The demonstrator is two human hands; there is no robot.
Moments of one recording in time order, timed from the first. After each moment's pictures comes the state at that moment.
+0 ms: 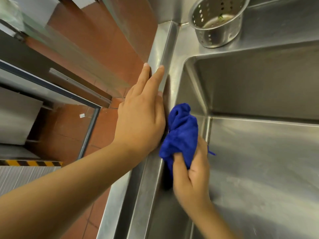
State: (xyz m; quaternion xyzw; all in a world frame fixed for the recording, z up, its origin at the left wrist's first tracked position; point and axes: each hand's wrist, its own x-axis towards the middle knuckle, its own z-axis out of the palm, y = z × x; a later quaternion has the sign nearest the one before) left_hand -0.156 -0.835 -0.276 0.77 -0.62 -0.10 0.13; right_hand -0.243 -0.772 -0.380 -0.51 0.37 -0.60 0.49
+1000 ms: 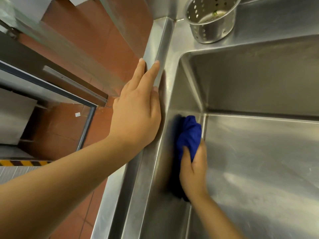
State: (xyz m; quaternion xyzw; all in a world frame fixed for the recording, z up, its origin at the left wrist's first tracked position) left_hand -0.153 -0.835 -0.276 0.76 -0.63 -0.09 0.12; right_hand -0.241 -0.775 -0.438 -0.46 0.46 -0.55 0.52
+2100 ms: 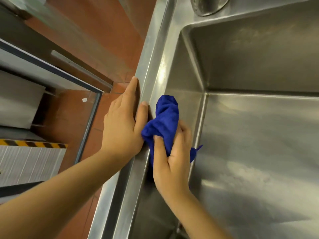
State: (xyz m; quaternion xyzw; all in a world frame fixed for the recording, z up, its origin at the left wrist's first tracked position) left_hand -0.157 -0.743 -0.272 0.81 -0.56 -0.11 0.13; right_hand -0.245 -0.706 -0.349 -0.46 0.43 -0.55 0.54
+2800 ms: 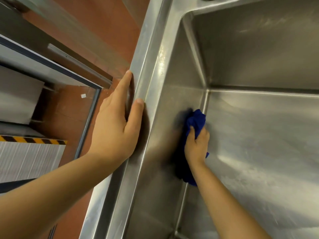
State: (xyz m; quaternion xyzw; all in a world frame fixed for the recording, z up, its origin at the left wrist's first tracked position) left_hand -0.156 -0.741 -0.271 0.82 -0.55 -0.13 0.14; right_hand -0.242 -0.752 -0.490 -0.37 0.61 -0.38 0.59
